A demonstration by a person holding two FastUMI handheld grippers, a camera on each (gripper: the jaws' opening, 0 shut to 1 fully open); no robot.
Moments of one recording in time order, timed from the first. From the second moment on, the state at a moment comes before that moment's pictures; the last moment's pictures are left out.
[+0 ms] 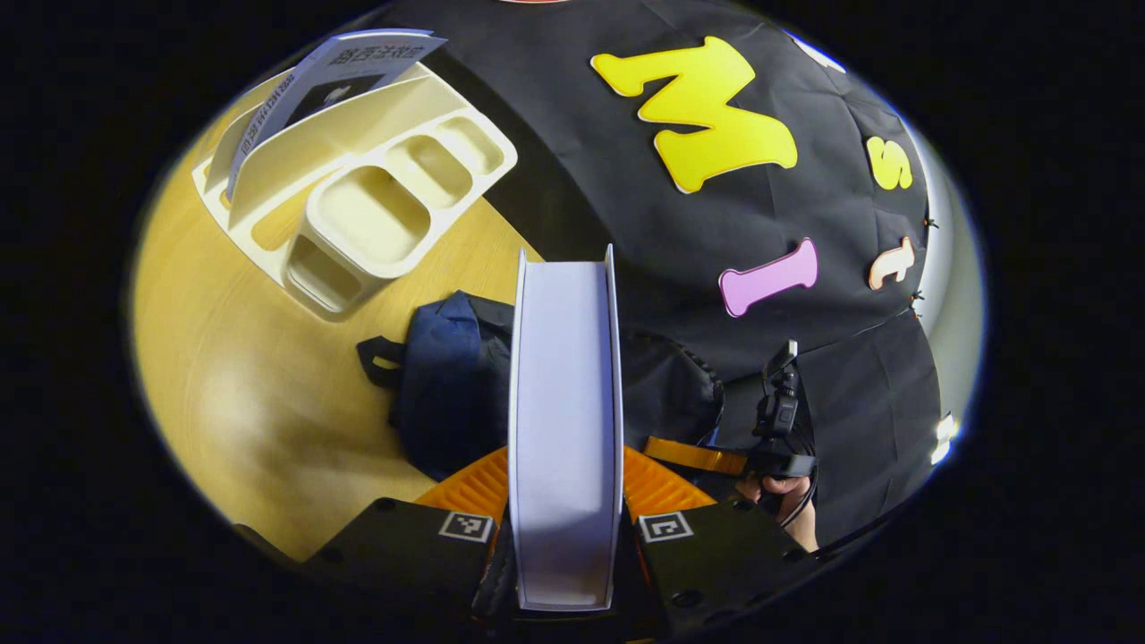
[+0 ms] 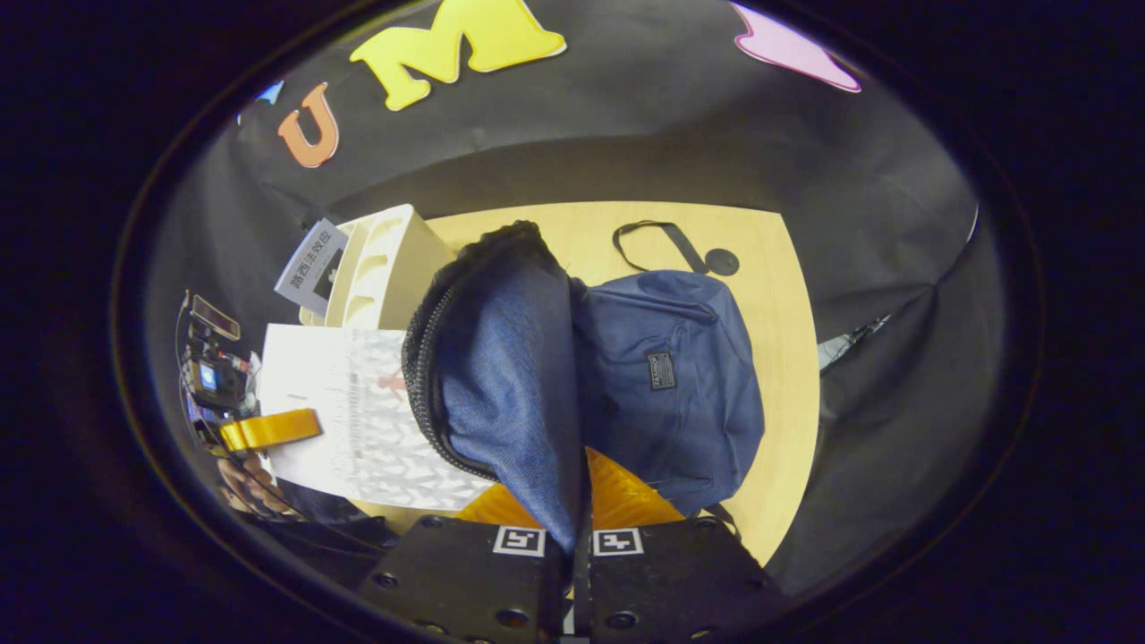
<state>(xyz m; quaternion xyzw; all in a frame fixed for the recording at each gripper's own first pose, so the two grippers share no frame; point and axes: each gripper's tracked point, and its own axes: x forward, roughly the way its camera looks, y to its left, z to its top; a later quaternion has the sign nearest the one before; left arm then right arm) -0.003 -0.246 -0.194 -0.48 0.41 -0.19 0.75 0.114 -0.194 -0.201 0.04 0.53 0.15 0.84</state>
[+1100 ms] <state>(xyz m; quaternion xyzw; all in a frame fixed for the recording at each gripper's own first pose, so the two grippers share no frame) 0.049 -0.369 -0.310 -0.56 0.41 -0.23 0.68 0.098 -0.162 -0.181 0.00 0.52 0.16 0.84</state>
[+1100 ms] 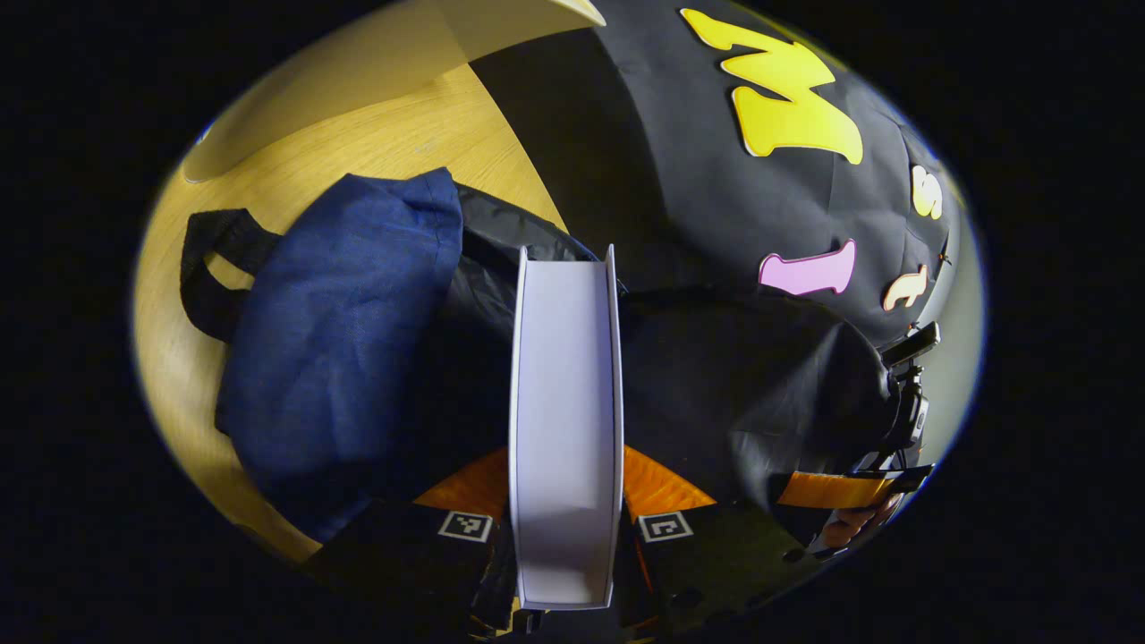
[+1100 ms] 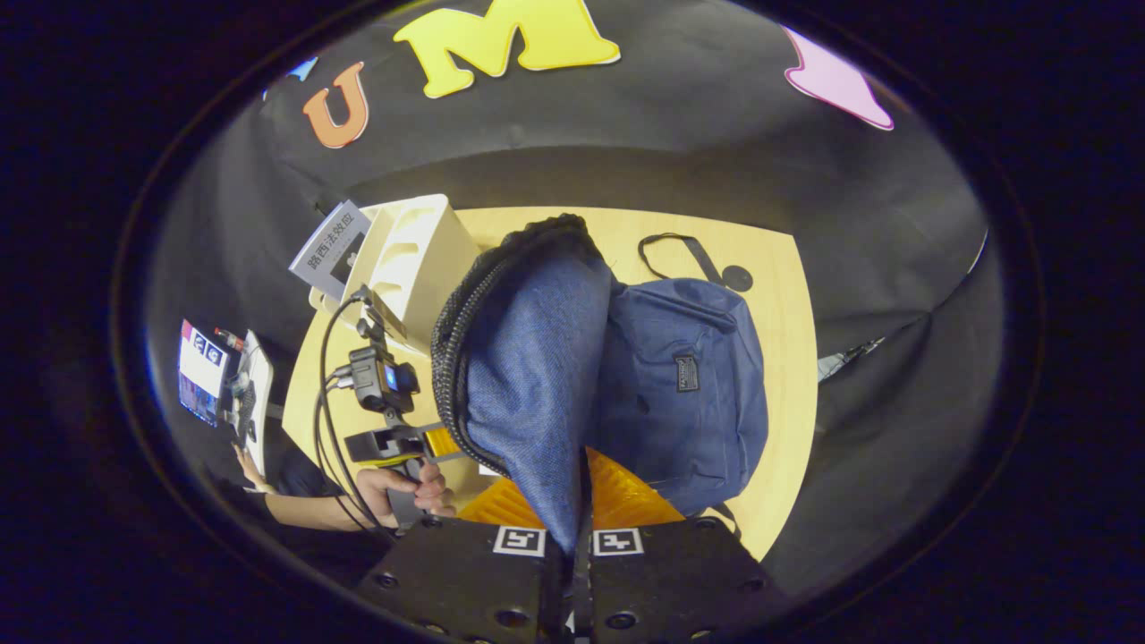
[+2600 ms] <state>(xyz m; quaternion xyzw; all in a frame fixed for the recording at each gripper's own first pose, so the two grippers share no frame) 0.041 -0.082 -0.156 -0.04 0.32 -0.04 0.95 0.091 -0.148 -0.200 0.02 0.51 0.14 0.85</state>
